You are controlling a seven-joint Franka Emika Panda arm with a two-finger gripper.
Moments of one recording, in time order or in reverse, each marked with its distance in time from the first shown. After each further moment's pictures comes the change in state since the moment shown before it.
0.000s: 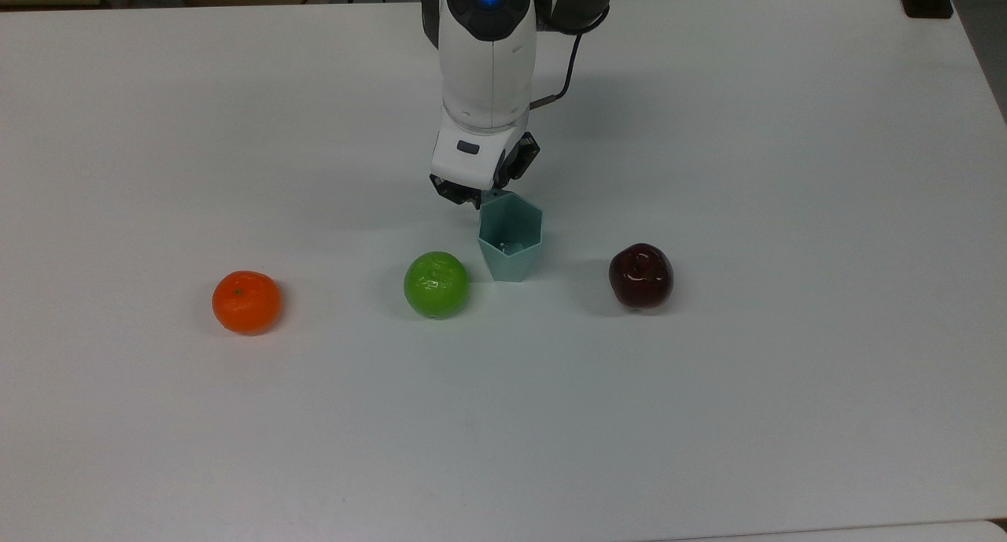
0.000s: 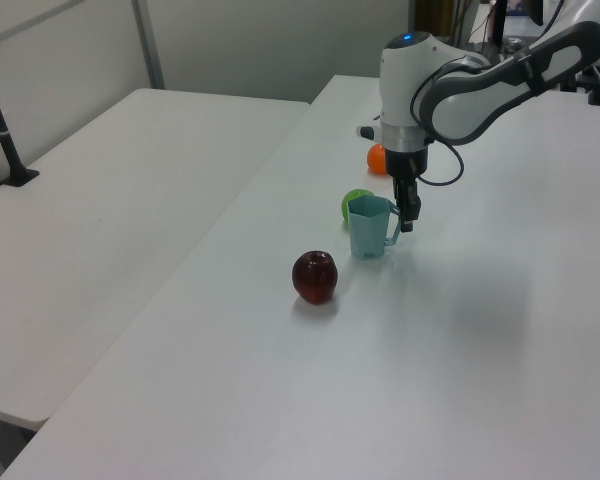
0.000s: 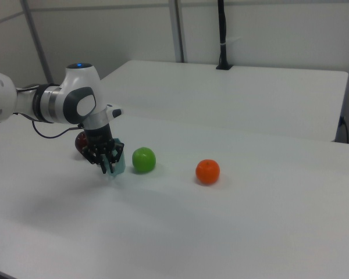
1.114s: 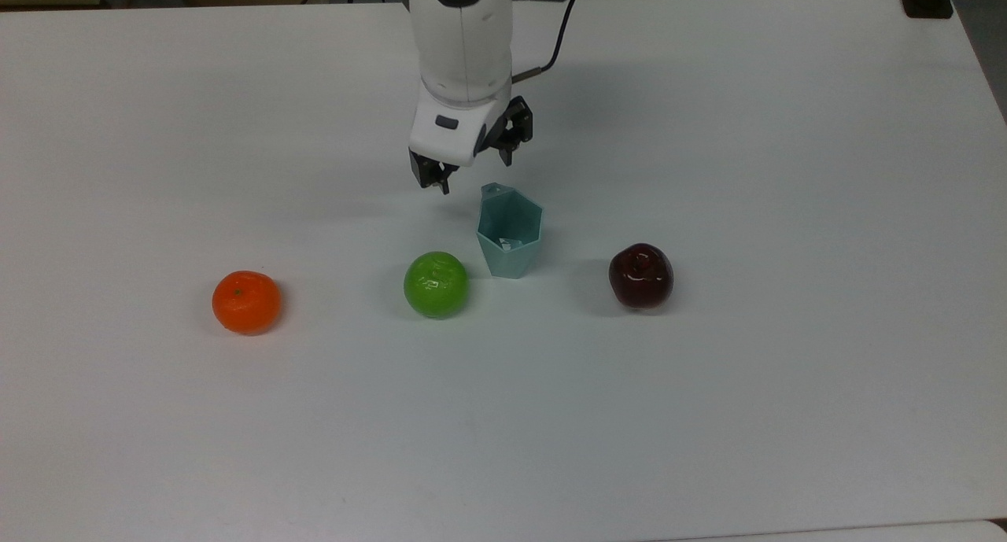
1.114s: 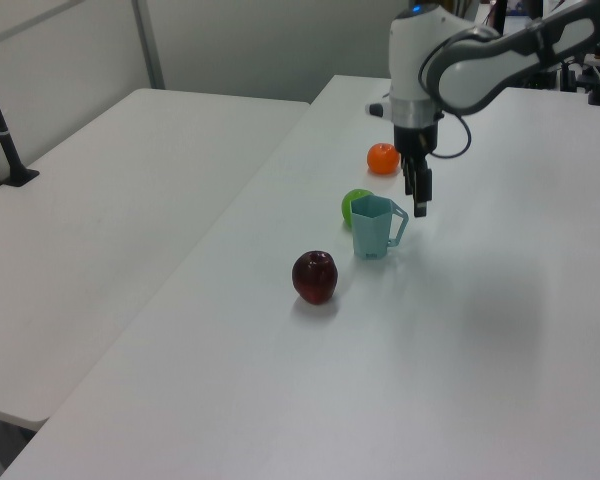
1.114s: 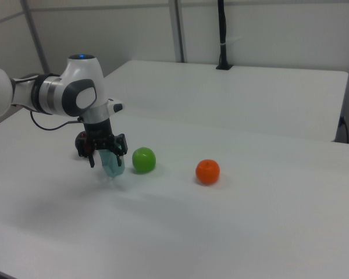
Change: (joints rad) arm -0.026 -0.055 0.000 0.000 0.028 -0.077 -0.038
